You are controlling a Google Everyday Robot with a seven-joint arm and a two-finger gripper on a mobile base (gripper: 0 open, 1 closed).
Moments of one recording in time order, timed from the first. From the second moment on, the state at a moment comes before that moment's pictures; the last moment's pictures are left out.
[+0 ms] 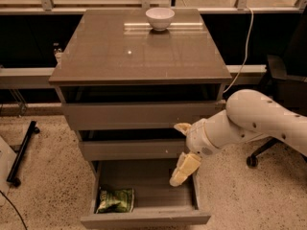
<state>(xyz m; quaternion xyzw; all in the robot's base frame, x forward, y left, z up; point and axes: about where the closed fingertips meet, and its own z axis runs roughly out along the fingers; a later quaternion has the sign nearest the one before) 0.477 -0.074 0.694 -0.61 0.72 0.21 0.27</state>
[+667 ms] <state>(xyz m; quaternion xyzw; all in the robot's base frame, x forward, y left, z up) 0.502 -0.039 0.625 -0.59 0.70 0.25 0.31</state>
